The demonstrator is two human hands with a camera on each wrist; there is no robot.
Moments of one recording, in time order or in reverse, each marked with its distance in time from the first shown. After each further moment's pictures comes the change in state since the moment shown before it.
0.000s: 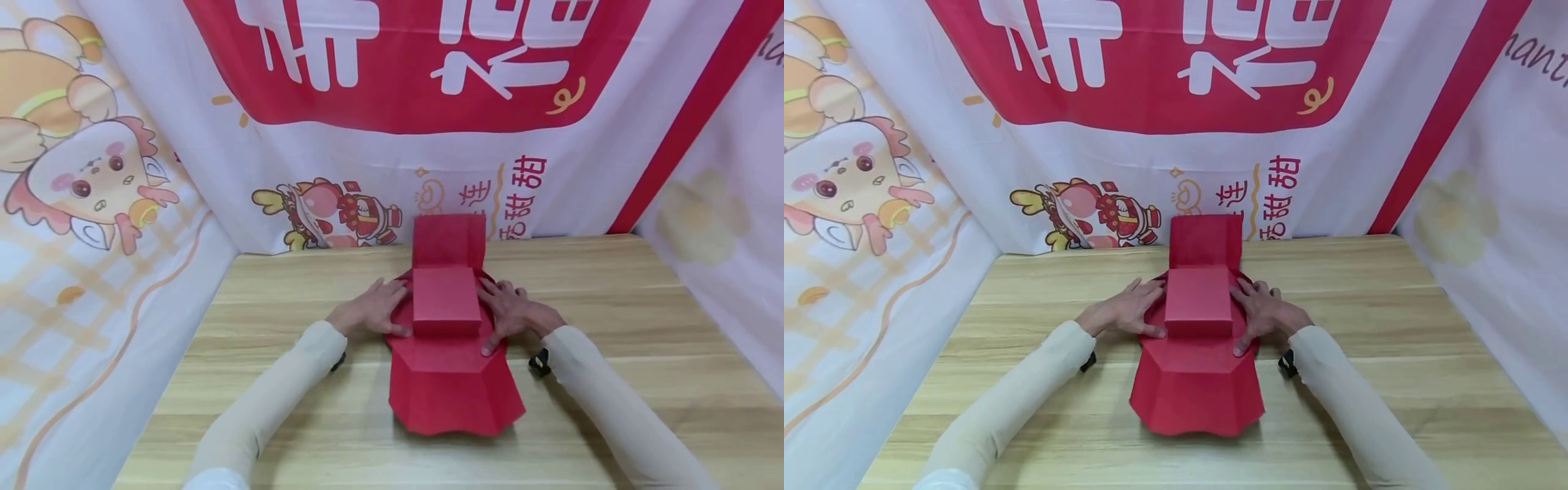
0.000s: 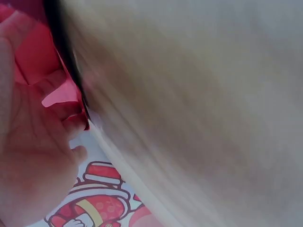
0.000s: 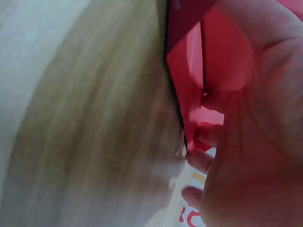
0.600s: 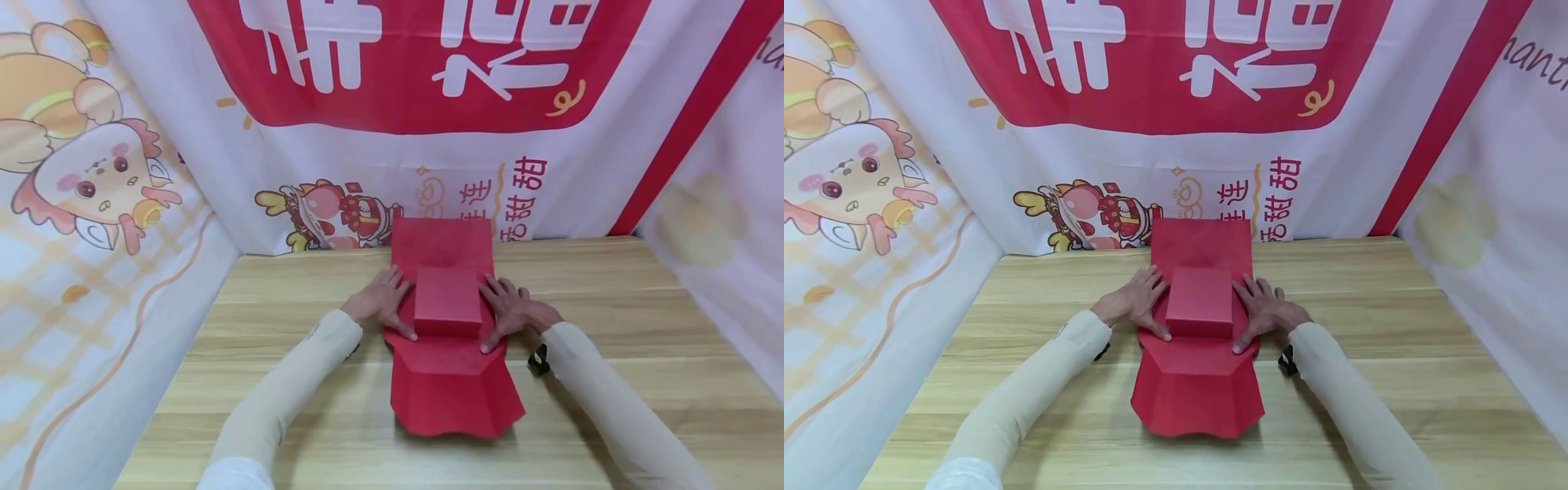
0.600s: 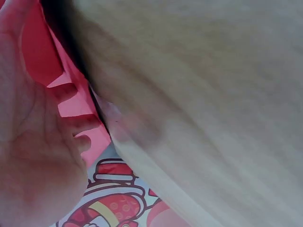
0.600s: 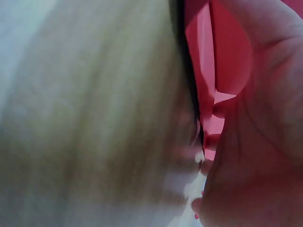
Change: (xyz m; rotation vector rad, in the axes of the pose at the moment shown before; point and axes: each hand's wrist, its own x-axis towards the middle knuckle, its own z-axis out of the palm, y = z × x) left_hand 0.016 0.005 -0.015 0.071 -0.124 -0.166; right_hand 0.006 0.006 0.002 0.067 -0.067 0.082
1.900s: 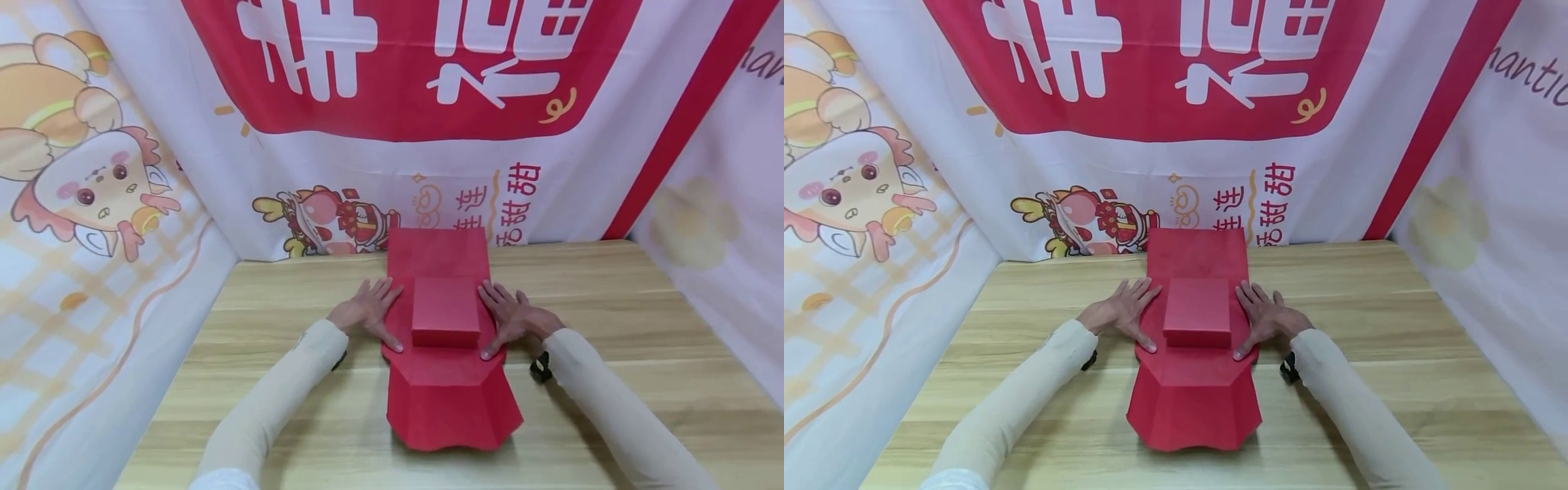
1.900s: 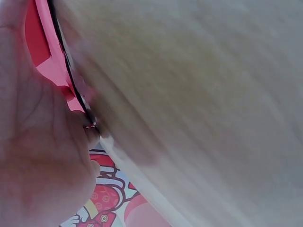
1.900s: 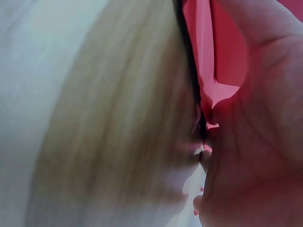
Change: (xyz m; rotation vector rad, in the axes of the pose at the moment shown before) left_hand -0.008 -0.016 0.013 0.001 -0.055 -0.008; right_hand -0.007 0.003 0.002 -0.032 -0.036 0.004
